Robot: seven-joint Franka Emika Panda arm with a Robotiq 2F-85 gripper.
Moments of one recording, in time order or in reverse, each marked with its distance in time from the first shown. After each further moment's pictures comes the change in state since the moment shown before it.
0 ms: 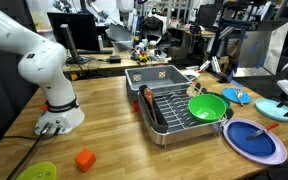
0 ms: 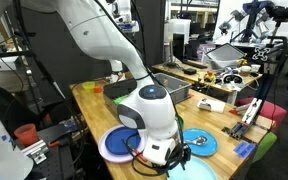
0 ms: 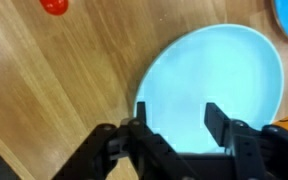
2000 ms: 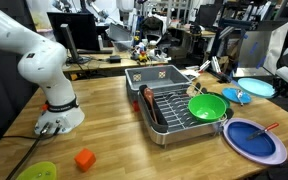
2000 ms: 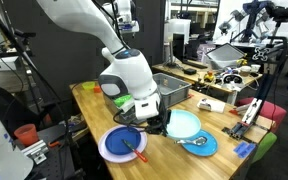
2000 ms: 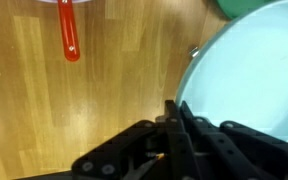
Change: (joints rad) arm 0.164 -0.288 0.005 -0.215 -0.049 0.069 -0.251
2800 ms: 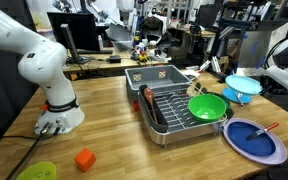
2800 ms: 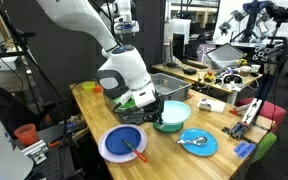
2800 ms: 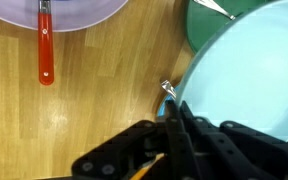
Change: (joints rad) arm 0.084 -0.027 0.040 -0.020 -0.021 0.049 -0.030
